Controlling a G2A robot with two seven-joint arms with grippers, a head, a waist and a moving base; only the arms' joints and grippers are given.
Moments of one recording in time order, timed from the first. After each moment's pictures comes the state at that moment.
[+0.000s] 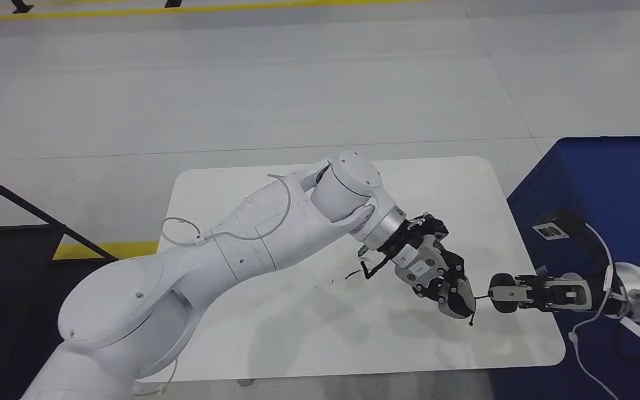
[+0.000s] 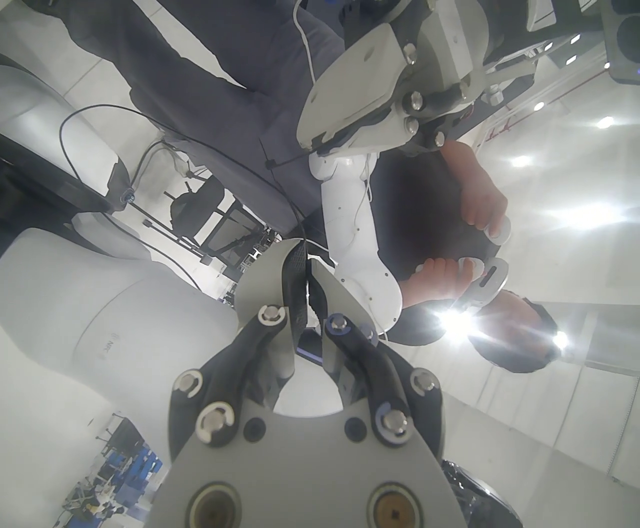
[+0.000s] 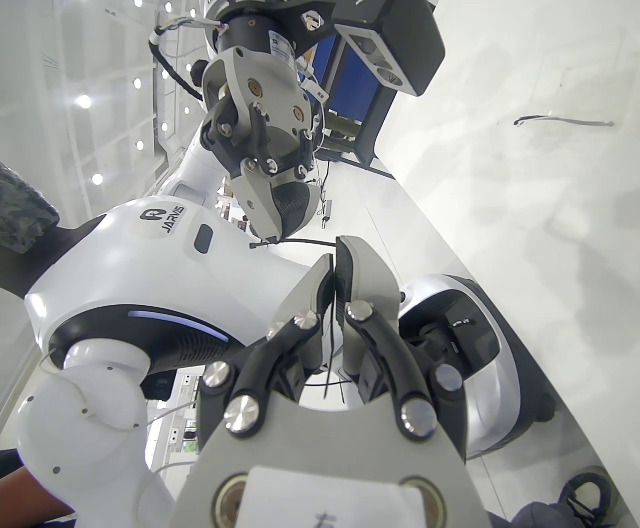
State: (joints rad) left arm 0.10 -1.55 -0.17 -1.09 -1.13 0.57 -1.25; right arm -1.62 -0.65 1.89 -1.79 0.76 -0.24 1.52
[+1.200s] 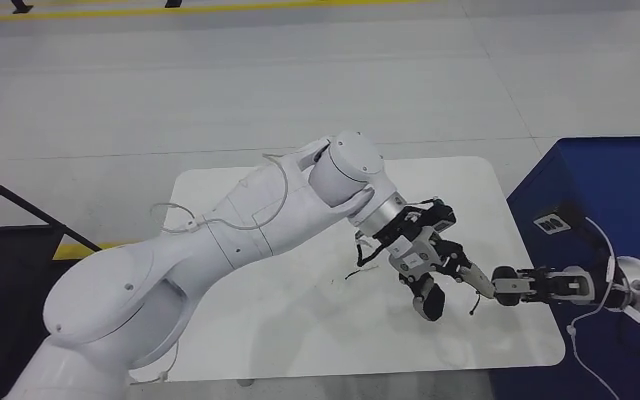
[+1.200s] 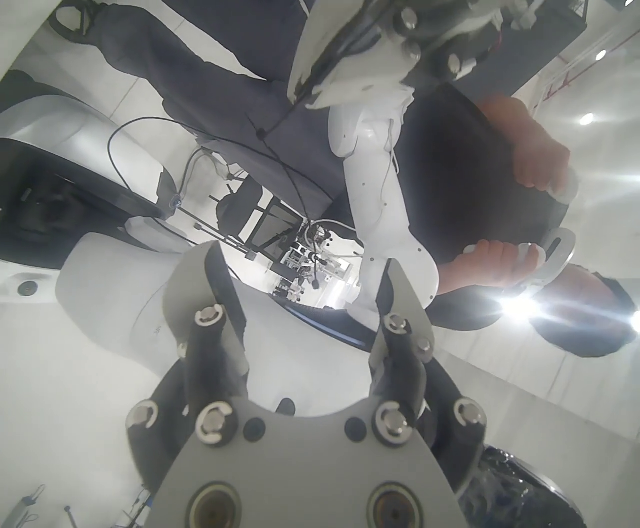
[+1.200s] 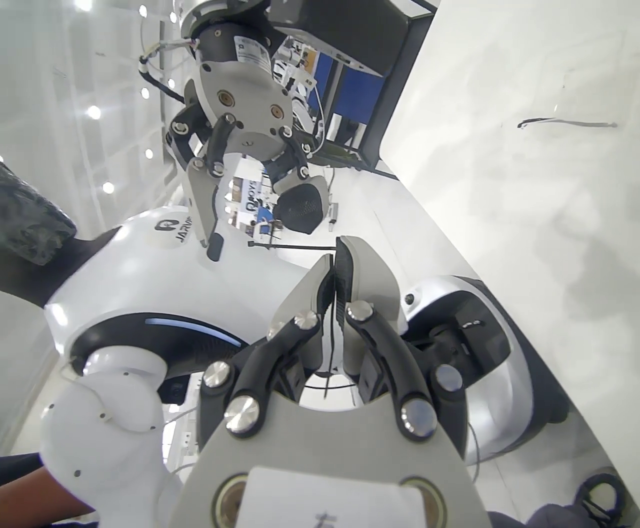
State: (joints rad) left arm 0.00 -1.54 -0.17 -1.07 -1.03 0.41 -1.41; right arm -1.56 -0.66 1.87 -1.74 0.79 -0.12 1.54
